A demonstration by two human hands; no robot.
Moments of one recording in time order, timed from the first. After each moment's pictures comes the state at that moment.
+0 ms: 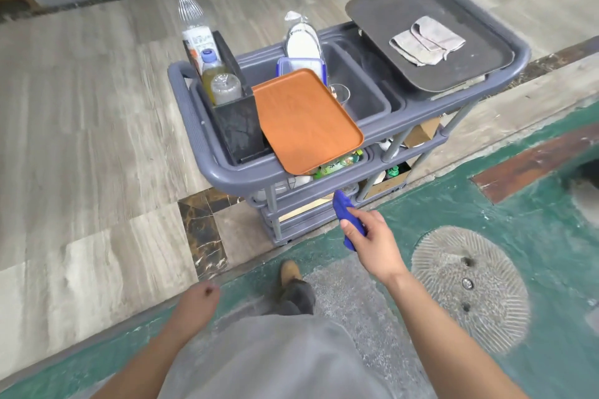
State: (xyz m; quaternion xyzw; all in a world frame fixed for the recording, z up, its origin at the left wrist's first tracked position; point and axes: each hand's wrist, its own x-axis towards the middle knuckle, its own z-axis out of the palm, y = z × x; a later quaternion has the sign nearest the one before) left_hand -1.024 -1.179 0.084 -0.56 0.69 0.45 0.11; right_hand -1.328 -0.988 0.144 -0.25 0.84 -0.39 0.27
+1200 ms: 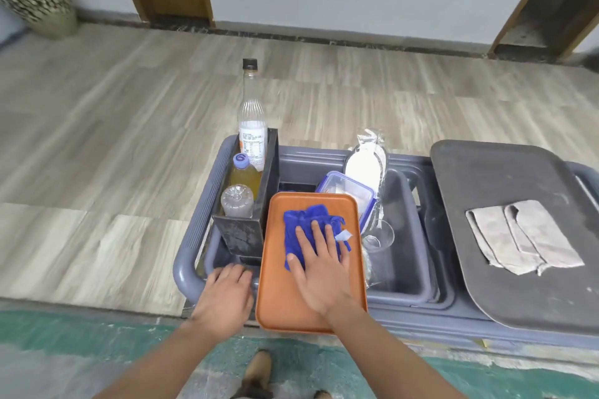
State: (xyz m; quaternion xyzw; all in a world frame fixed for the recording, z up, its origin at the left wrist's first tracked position) left_hand -1.291 -1.272 0.122 -0.50 0.86 0.09 0.04; right_hand -1.514 -1.247 0.148 -0.63 0.75 -0.10 0.18
